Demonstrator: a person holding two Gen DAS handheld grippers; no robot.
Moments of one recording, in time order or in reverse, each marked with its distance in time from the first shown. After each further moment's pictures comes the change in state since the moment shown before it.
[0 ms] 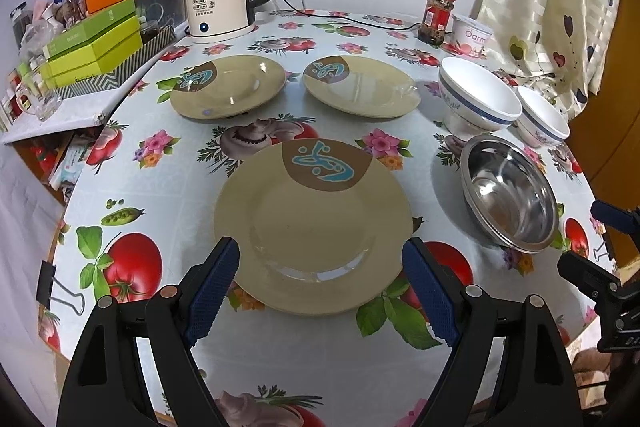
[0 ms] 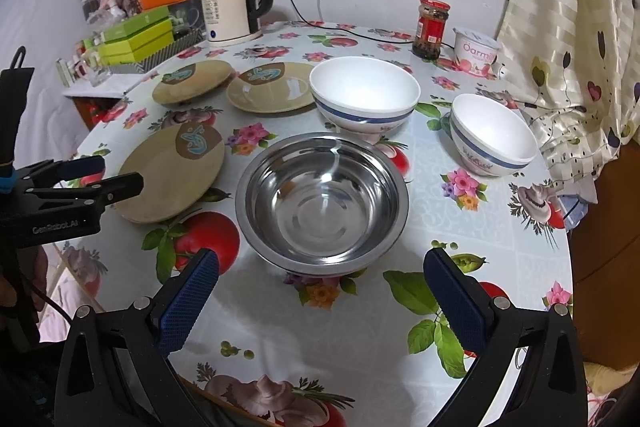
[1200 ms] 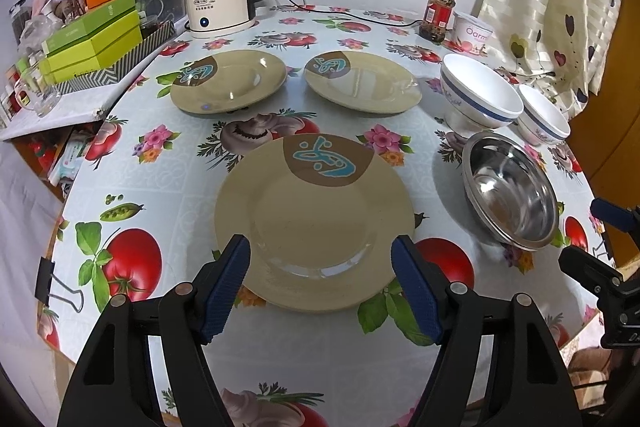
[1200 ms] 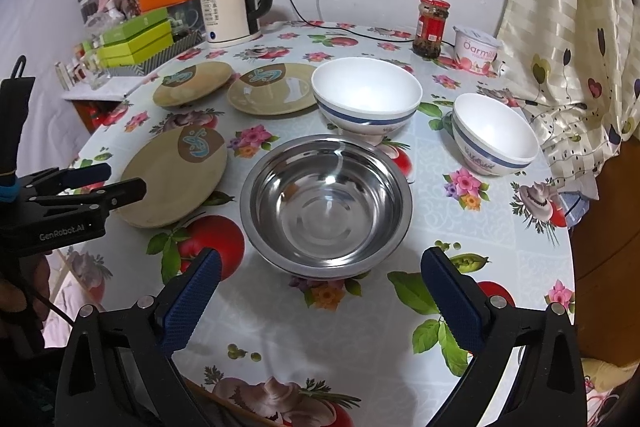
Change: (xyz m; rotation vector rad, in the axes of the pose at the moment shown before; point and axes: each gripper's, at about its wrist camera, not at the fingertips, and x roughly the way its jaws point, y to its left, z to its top) left arm 0.002 0.002 -0.001 -0.004 0.018 -0.006; right arm -0.001 0.003 0.003 0.009 0.004 0.014
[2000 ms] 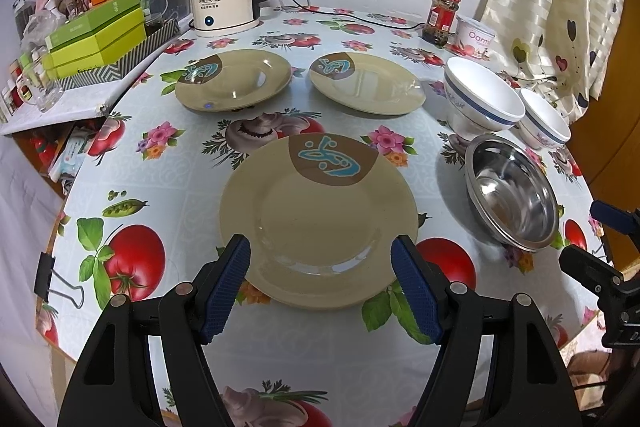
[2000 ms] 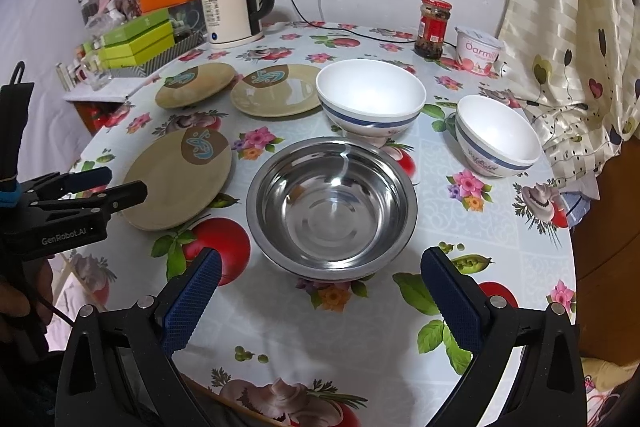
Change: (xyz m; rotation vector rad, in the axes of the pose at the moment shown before) left arm -0.002 0.005 -0.001 -0.016 -0.005 -0.001; right arm 0.000 0.003 0.002 0.005 0.002 0.002
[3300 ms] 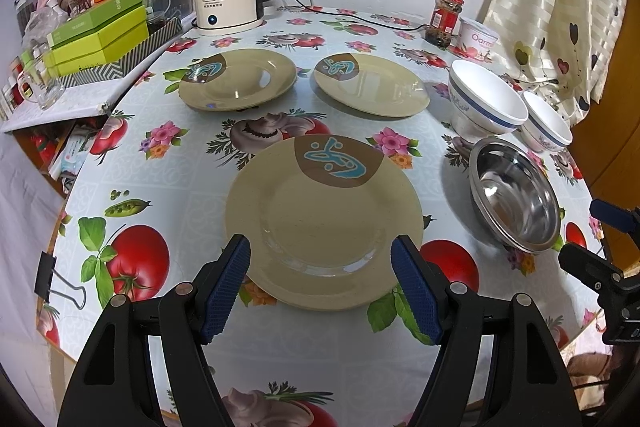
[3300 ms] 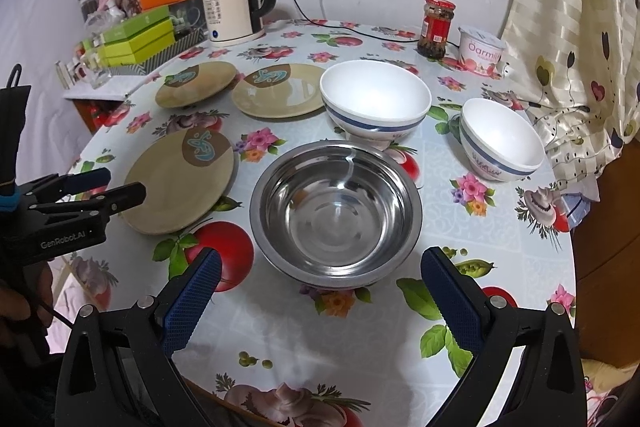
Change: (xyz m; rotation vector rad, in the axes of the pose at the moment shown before) left arm 0.000 0.001 0.000 -0.003 -0.002 -0.001; right arm 0.002 0.003 0.005 -0.002 0.012 0.000
